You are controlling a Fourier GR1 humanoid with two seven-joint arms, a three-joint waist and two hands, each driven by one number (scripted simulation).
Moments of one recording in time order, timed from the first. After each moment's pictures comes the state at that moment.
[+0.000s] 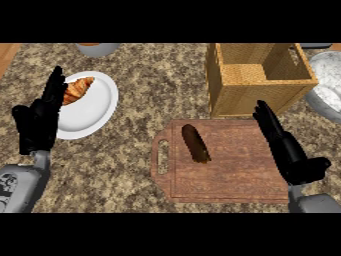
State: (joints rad) left arm -0.27 0.35 -0.12 -1.48 0.05 0.31 0.15; right arm -0.08 -0.27 0.19 -1.45 -0.18 -0.03 -0.16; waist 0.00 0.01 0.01
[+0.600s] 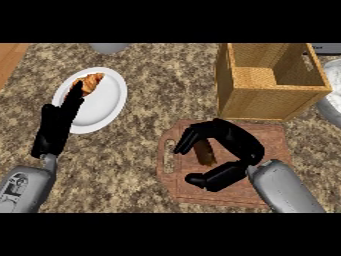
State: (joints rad) left arm -0.26 0.35 -0.17 -1.39 0.07 0.19 0.21; right arm -0.38 -0.21 0.43 -1.41 -0.12 0.37 -0.43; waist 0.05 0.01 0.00
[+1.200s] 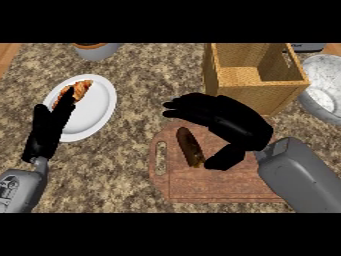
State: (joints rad) left arm -0.23 0.38 -0.14 -1.35 0.09 0.16 0.22; right arm -0.58 -0.38 0.53 -1.53 0.43 0.18 -0.23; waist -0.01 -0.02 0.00
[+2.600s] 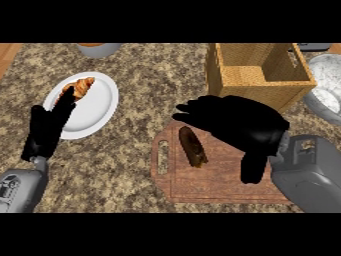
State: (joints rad) left arm -0.23 0.32 -0.06 -1.34 0.03 0.08 0.19; right arm -0.64 -0.38 0.45 -1.74 0.53 0.80 0.19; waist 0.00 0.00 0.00
